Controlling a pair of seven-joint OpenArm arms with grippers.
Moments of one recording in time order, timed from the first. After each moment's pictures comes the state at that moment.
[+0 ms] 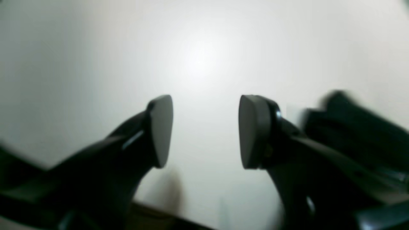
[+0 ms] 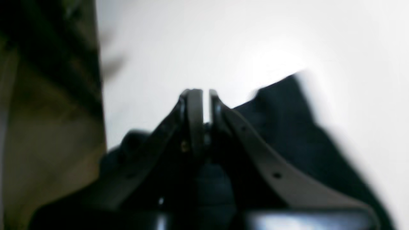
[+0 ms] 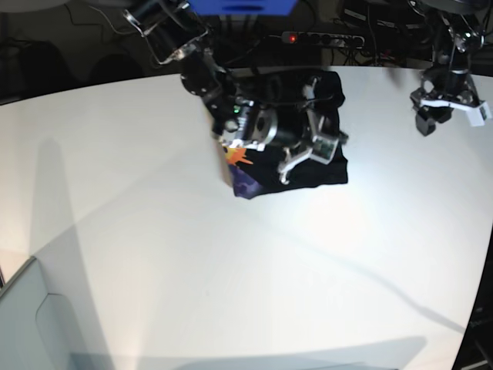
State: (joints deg) left arm 30.3 -7.8 -46.0 115.5 -46.8 -8.5 50.7; right arm -0.3 -8.2 -30.7 89.8 1.0 43.1 -29.6
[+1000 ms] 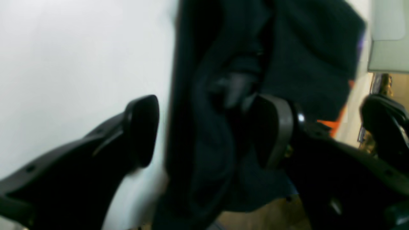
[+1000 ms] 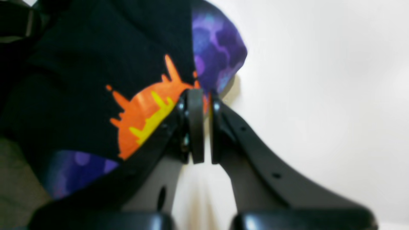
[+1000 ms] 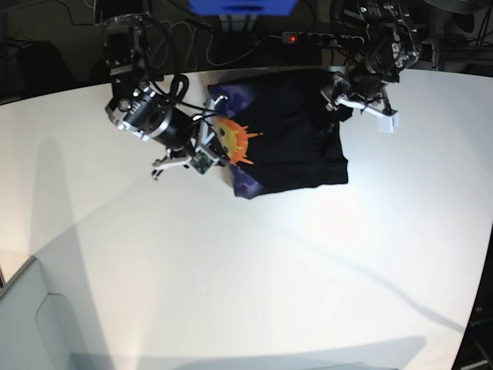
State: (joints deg) left arm 27.8 -3.4 -22.6 102.9 -53.2 -8.1 52.5; right arm -12.8 2.2 -6.1 106.4 0.7 43.1 -36.9
